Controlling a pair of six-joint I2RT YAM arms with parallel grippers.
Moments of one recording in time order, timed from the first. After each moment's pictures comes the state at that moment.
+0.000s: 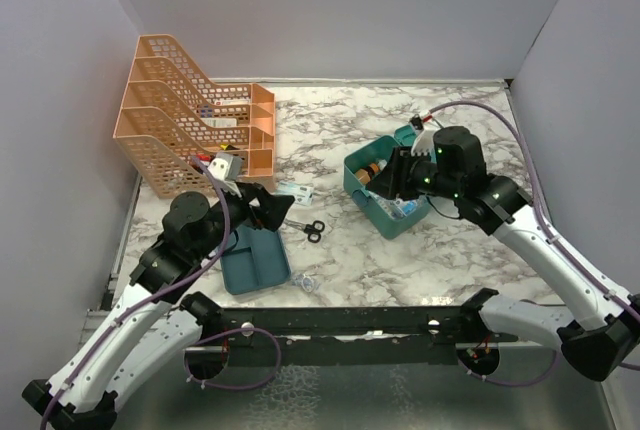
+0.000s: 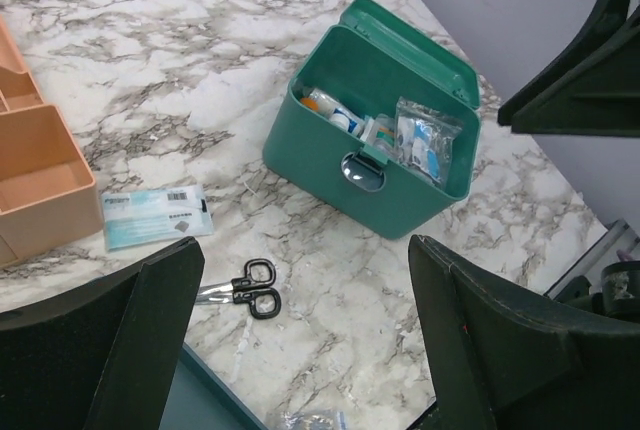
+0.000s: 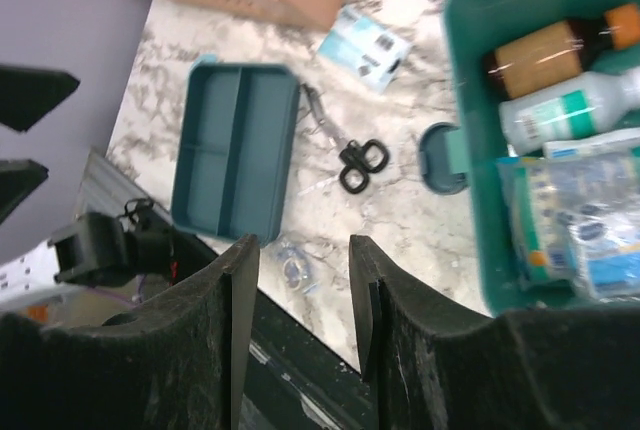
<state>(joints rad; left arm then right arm) -0.60 0.58 0.70 -0.28 0.06 -0.40 0.57 1.07 1.11 -0.55 -0.23 0.53</state>
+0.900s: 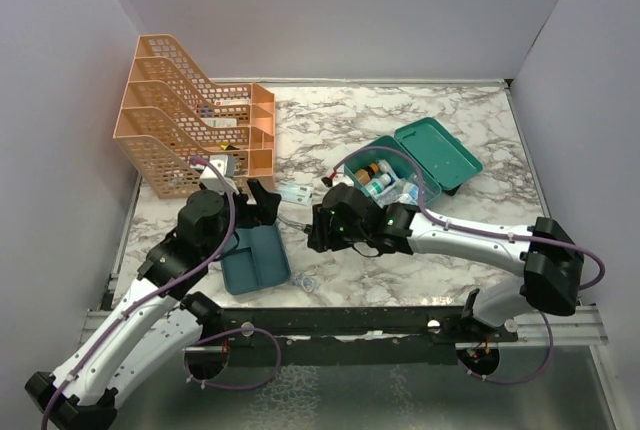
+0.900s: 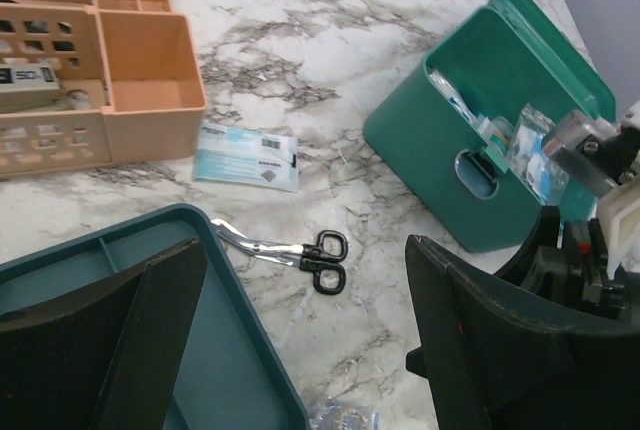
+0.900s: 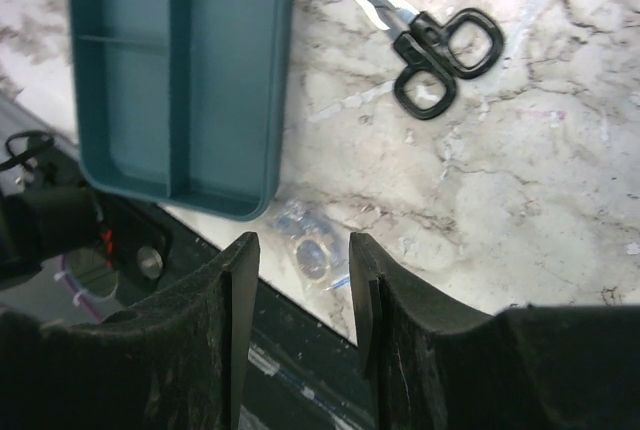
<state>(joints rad) -0.60 0.59 0.65 -0.38 -0.17 -0.51 1.09 1.46 1.03 -0.34 0.09 0.76</state>
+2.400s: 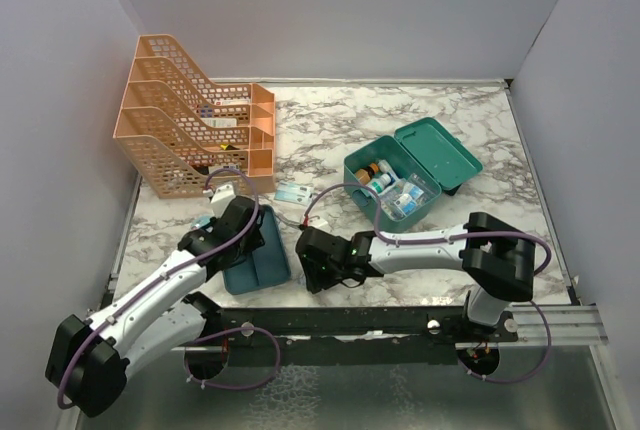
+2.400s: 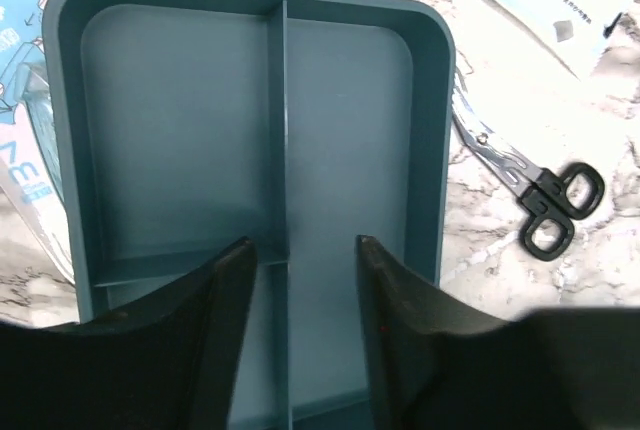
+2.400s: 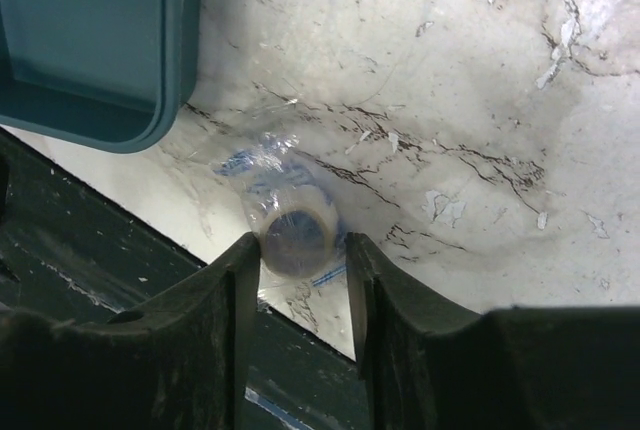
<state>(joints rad) -0.60 0.86 0.52 -0.61 -0.38 -0.85 1.26 1.72 0.99 -0.32 0.09 0.75</state>
